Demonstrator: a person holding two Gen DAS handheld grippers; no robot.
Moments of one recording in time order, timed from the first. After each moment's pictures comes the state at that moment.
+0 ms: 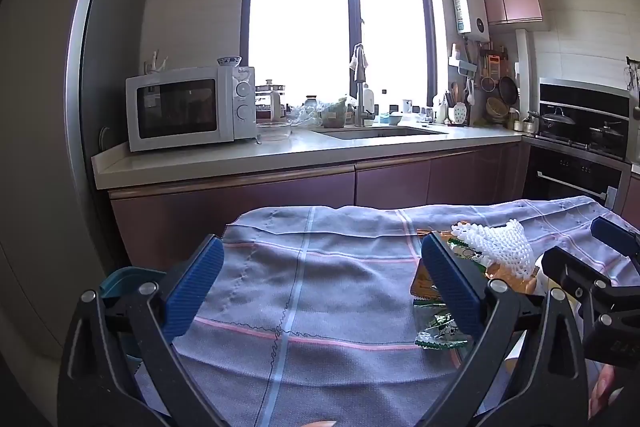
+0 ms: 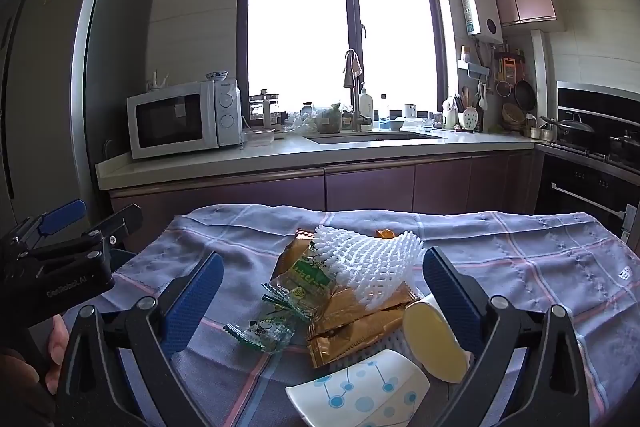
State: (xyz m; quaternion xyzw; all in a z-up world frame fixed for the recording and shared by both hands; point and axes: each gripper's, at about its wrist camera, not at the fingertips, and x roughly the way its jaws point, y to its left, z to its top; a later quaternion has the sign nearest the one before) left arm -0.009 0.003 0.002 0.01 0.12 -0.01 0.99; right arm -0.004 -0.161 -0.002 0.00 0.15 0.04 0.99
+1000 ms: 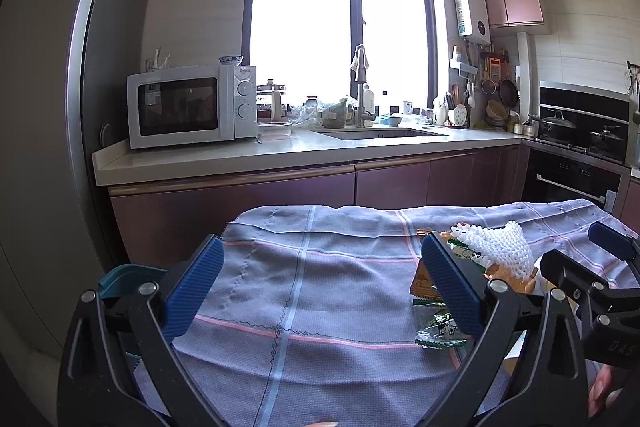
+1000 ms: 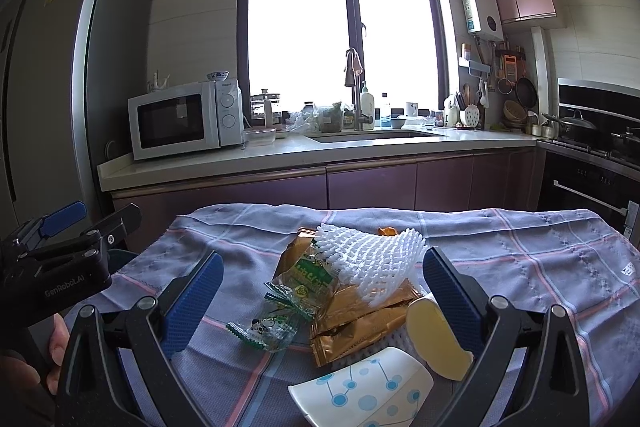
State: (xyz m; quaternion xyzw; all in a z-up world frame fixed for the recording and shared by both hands) left arm -0.010 0.004 0.000 0.01 0.12 -0.01 0.99; right arm -0.003 -0.162 -0.003 0.01 0.15 0.05 0.99
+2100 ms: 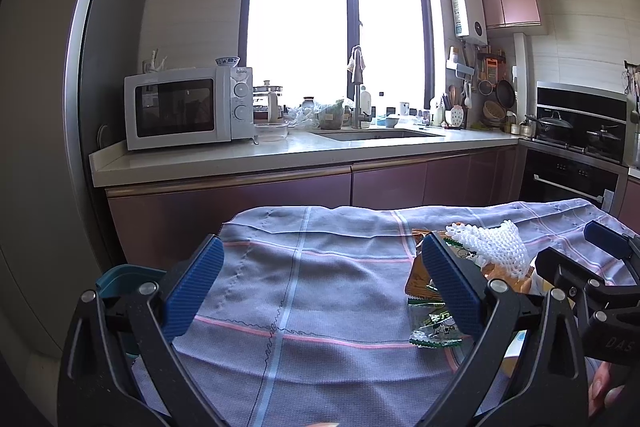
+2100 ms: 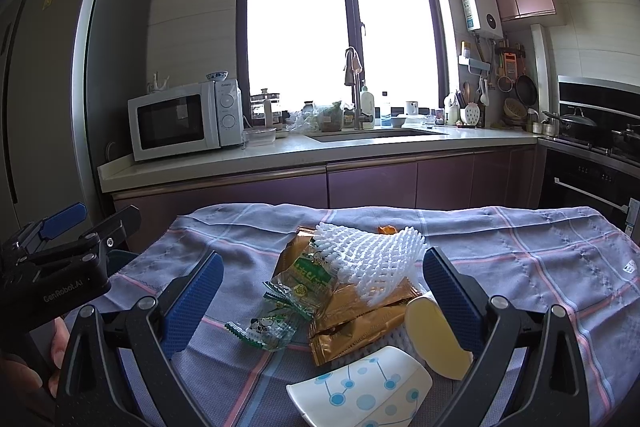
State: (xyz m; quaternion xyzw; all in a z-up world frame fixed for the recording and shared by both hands) left arm -0.011 0.001 -0.003 0.01 0.12 -0.01 0.99; right arm -0.001 -0.161 -0.005 0.01 0.15 0.05 0.99
